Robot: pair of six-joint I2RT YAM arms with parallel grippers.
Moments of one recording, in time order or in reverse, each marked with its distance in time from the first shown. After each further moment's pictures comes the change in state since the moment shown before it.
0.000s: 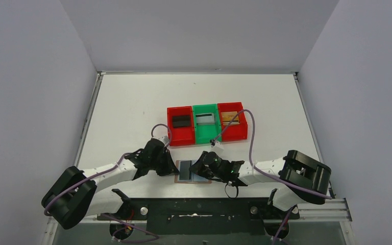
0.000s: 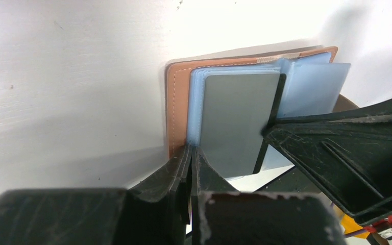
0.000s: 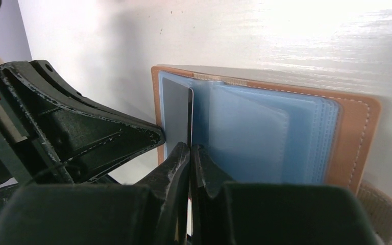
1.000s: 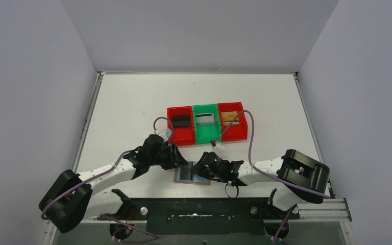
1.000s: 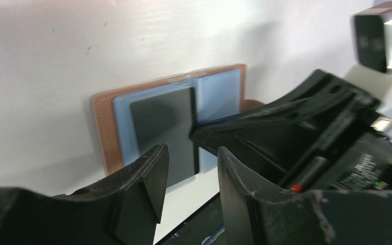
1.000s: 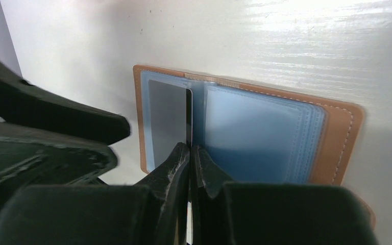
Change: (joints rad) left arm -0.007 -0.071 0.042 0.101 0.049 -0.016; right arm -0.013 0.008 -0.010 -0.019 -0.002 0.012
